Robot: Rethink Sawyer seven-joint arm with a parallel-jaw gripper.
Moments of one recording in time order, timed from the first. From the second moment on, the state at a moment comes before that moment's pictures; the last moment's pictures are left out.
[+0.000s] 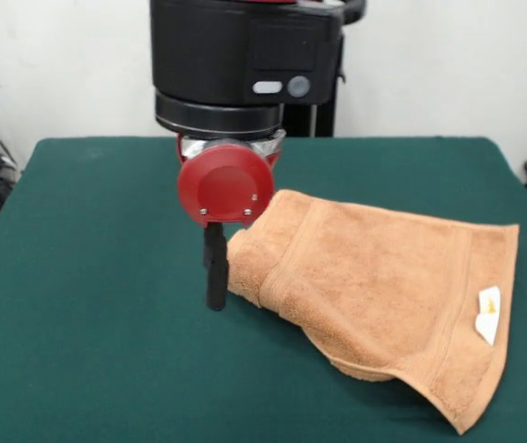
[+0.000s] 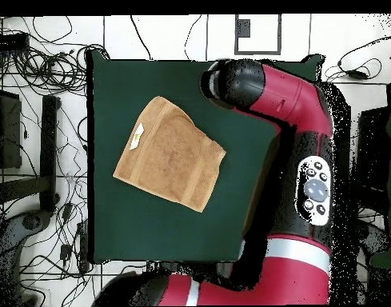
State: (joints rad) arm -0.17 -0.43 -0.14 1.03 0.13 0.77 2.89
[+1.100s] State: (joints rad) arm -0.29 -0.51 0.02 1.17 -0.10 0.73 2.85
